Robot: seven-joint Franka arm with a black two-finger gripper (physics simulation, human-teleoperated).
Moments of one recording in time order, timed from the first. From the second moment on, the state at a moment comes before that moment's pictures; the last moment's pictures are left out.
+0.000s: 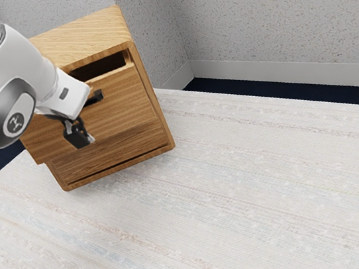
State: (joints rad) arm 0.00 -0.19 0.23 -1.91 0.34 2.24 0.85
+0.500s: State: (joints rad) arm -0.06 -0.28 0.24 -2.01 0.34 2.22 0.85
